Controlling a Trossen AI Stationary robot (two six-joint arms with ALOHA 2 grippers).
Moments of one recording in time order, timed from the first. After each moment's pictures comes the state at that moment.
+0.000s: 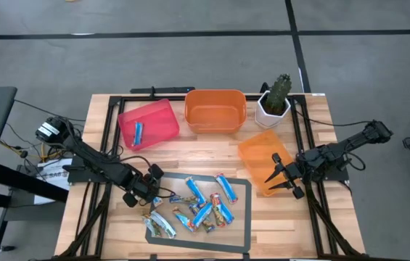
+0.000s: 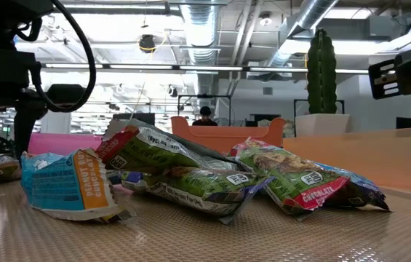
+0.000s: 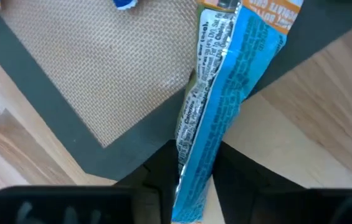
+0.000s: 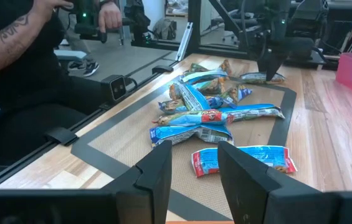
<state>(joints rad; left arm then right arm) -0.50 1.38 0.61 -0.56 -0.17 0.28 0.41 0.24 0.01 0.02 -0.08 -0.04</state>
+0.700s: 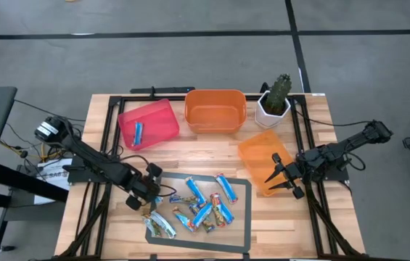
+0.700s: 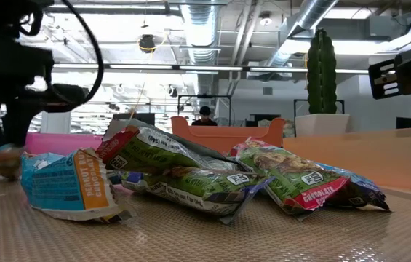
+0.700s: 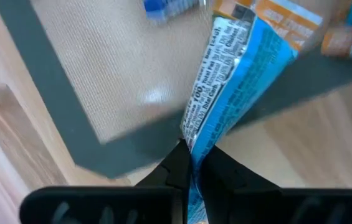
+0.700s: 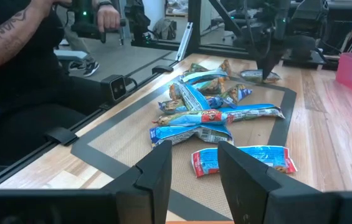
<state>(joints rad) -0.50 1.36 0.61 -0.52 -0.16 0.07 0.41 0.24 0.01 0.02 -0.08 -0.04</state>
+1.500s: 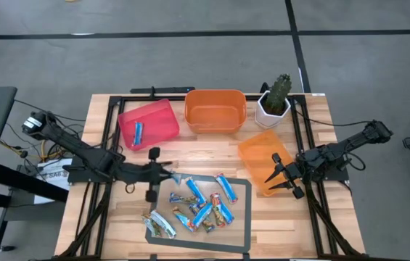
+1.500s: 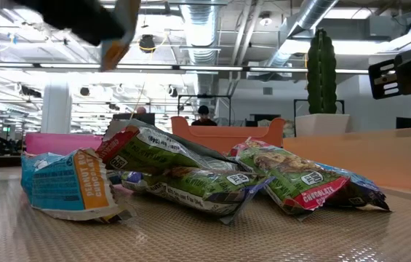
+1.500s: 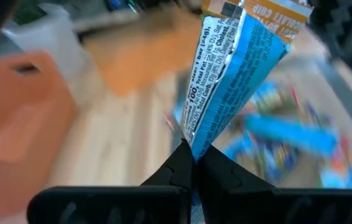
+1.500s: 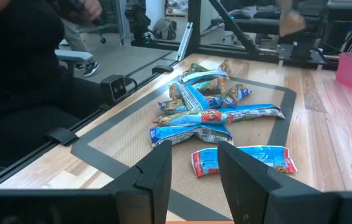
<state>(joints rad) -0.45 1.05 0.61 -0.01 -0.47 -0.05 0.41 0.24 0.01 0.02 -0.08 -0.04</state>
